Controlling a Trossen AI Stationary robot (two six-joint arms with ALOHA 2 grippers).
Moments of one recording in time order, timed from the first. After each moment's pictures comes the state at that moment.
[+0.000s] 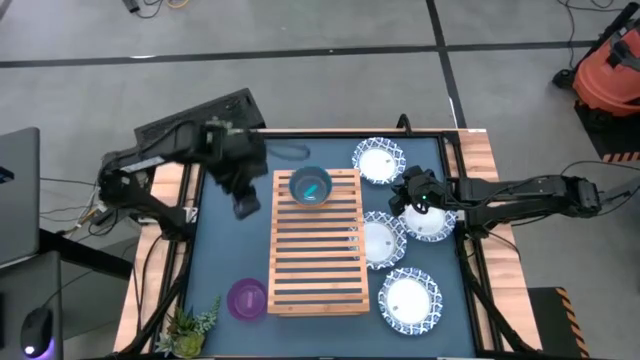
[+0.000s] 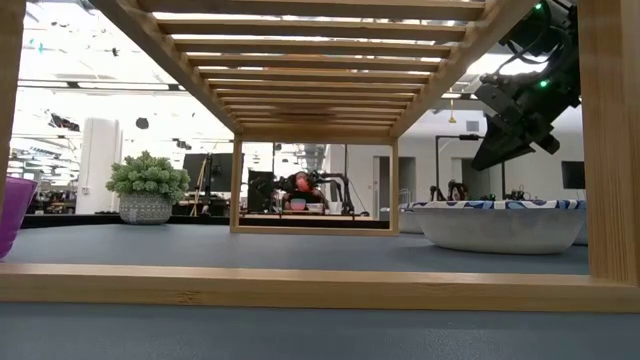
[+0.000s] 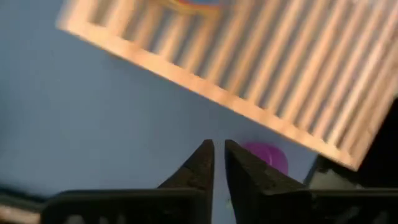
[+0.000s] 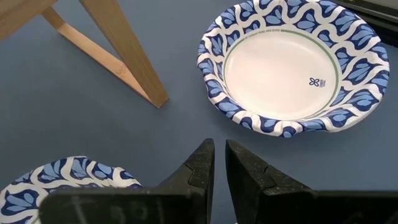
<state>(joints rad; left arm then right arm) 0.12 1.45 1.80 -1.52 0.16 -0.41 -0.15 0.90 0.48 -0.37 0.42 0.62</state>
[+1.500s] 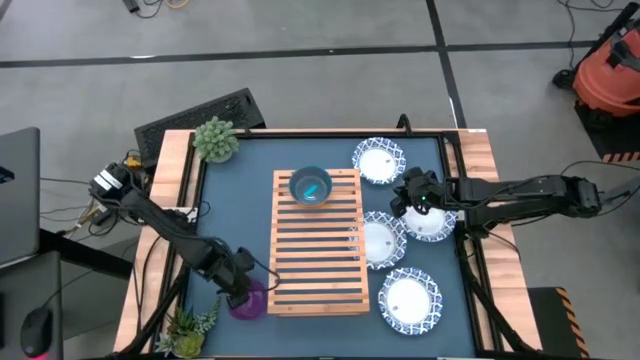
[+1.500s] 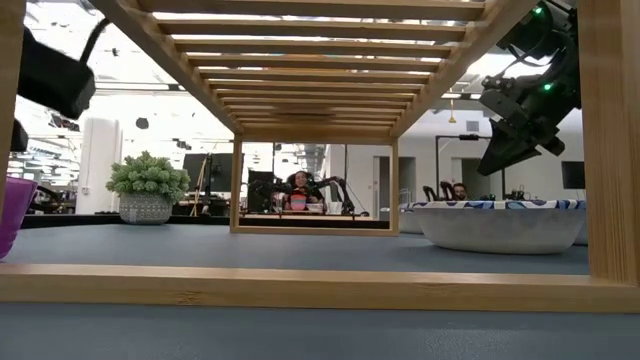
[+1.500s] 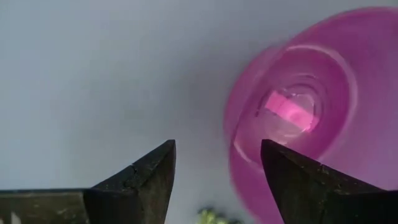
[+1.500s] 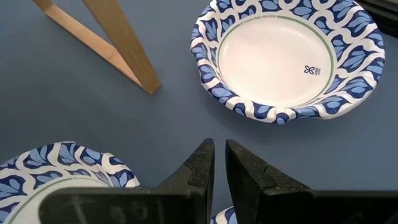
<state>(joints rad) -0.62 1.42 0.74 -0.61 0.05 -1.22 -0.15 0.90 0.48 -0.42 0.42 0.62</state>
